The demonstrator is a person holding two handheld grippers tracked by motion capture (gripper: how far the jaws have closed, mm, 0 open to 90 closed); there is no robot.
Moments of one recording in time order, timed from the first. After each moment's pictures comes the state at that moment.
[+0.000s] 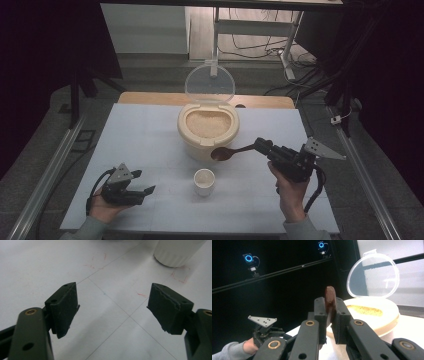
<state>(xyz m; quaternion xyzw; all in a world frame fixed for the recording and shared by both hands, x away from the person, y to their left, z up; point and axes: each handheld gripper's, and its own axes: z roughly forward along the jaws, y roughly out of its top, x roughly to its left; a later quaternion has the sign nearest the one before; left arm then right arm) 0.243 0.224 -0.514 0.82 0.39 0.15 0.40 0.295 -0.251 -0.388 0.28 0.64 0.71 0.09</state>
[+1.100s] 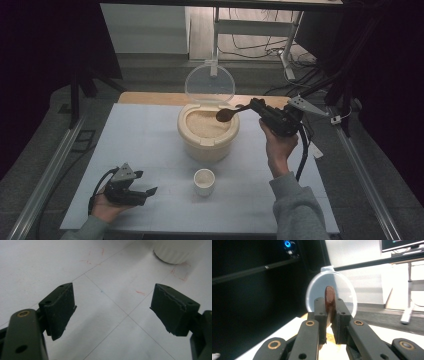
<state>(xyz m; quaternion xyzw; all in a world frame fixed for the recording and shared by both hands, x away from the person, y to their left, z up) 0.248 0.220 -0.518 0.82 0.39 0.13 0.39 0.386 -0.220 -0.353 0.36 0.64 0.66 0.18</state>
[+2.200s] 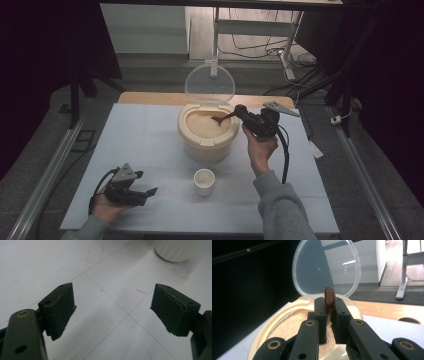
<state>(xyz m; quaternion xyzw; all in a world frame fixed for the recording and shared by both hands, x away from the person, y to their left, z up) 0.249 0.220 -0.519 0.83 0.39 0.13 0.38 0.412 -0.184 -0.399 0.42 0.65 0.61 0.15</state>
